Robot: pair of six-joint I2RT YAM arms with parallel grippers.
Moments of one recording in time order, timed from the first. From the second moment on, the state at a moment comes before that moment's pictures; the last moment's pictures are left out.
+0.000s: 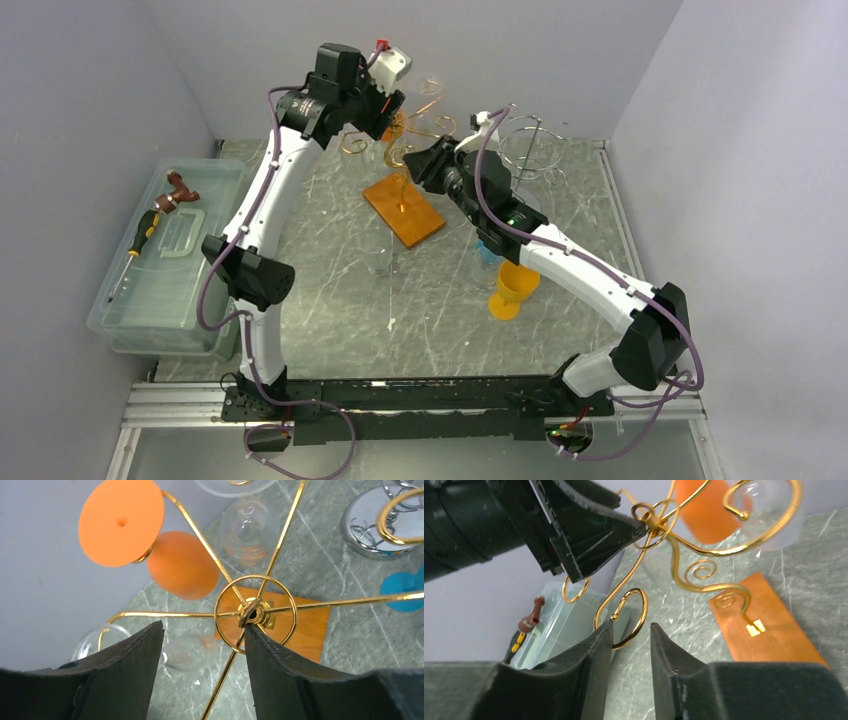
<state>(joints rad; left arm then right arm) -0.43 2.01 2.42 -0.90 0.07 0.35 0.74 1.44 1.26 0.12 0.23 0.72</state>
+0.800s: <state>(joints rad) -0.43 1.87 2.26 -0.83 0.12 0.36 0.71 1.43 1.35 -0.07 0.17 0.64</state>
